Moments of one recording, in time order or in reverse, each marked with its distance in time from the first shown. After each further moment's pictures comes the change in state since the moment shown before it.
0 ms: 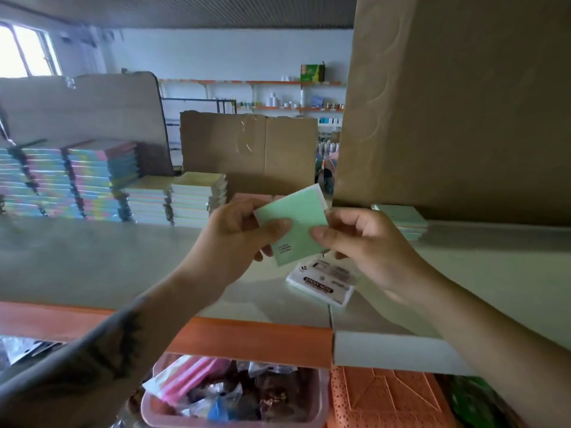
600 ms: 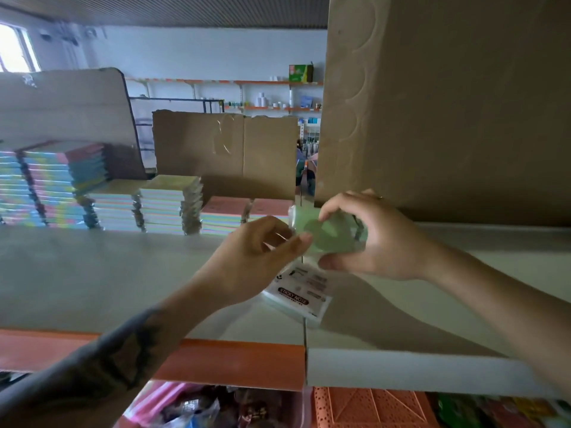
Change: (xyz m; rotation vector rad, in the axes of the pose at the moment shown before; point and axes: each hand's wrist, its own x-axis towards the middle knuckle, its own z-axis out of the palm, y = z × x) left_hand 0.017 -0.009 0.046 0.366 -0.137 -0.022; right_hand 0.020 0.014 -0.069 -0.766 -0.068 -0.375
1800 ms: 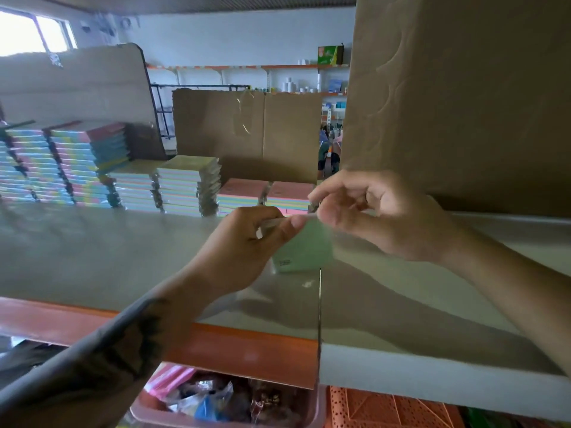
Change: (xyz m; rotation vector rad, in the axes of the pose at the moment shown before) left_hand 0.002 -0.032 -0.007 0.078 0.121 0.187; right_hand 0.019 -0.009 0.014 0.496 -0.079 -0.054
